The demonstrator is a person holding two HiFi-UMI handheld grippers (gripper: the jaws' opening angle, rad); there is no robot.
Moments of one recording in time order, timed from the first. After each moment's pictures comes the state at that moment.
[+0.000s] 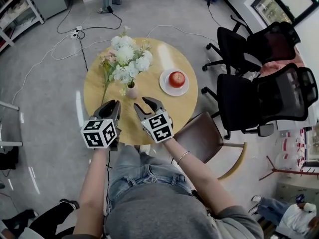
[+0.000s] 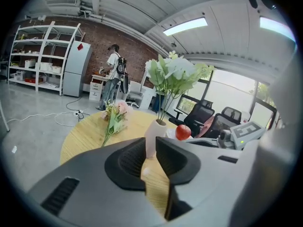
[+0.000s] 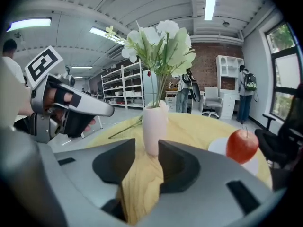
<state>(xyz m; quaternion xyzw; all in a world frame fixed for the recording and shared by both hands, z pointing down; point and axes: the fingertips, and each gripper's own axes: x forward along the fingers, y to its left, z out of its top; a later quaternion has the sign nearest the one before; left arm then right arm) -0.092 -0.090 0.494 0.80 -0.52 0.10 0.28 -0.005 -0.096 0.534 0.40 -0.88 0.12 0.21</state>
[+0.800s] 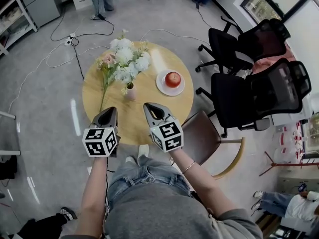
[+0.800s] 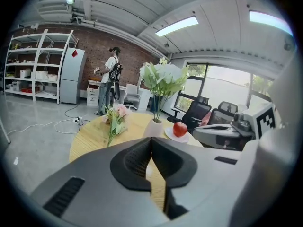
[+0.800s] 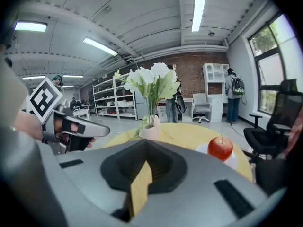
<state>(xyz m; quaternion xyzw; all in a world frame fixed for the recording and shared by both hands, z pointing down) -0.099 -0.063 0.485 0.81 -0.52 0.12 0.24 0.022 -0.064 0.477 0.46 -0.87 0.12 0.15</state>
